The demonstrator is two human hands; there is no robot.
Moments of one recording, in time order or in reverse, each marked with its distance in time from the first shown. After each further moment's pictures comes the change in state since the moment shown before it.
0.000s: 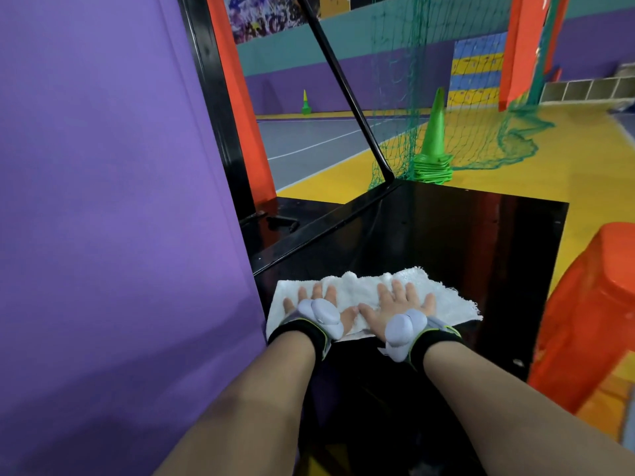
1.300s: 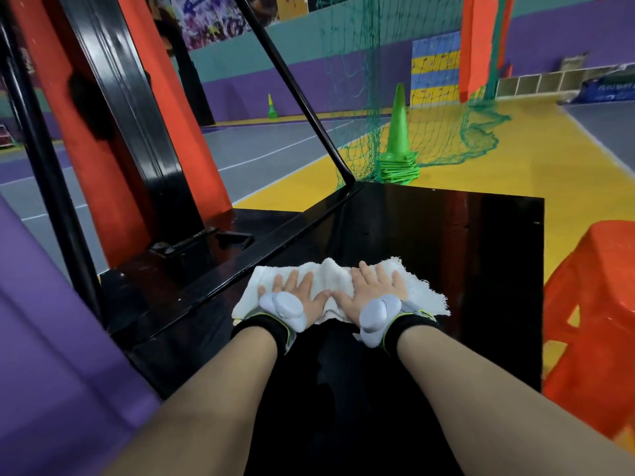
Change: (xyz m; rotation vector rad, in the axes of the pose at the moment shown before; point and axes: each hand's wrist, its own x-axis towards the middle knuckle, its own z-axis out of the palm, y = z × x) left_hand 0.147 0.059 -0.015 0.062 0.018 0.026; right_hand 0.140 0.055 0.008 0.074 0.143 -0.074
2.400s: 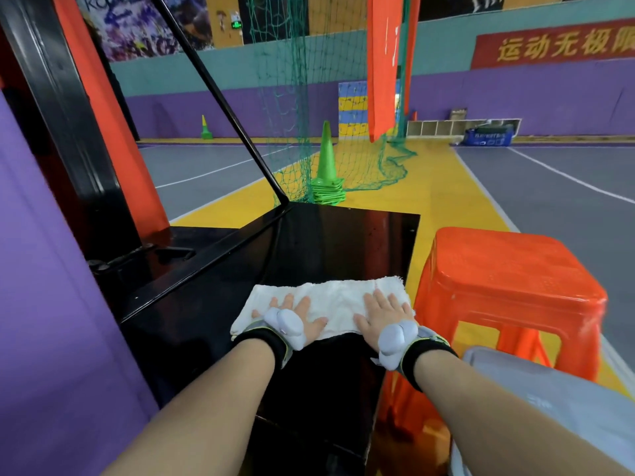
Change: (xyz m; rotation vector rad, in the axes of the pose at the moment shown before) left_hand -0.117 0.071 0.024 -0.018 -0.042 0.258; right_hand -0.199 0.088 -0.072 0.060 -0.081 0.288
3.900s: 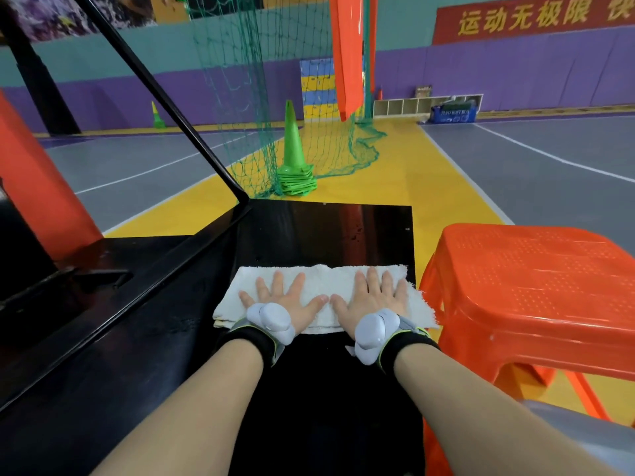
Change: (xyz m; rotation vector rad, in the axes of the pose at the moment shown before) left_hand 0.154 0.044 -0.028 0.054 0.098 0.016; right_hand 0.155 0.003 0.015 -0.018 0.132 0.208
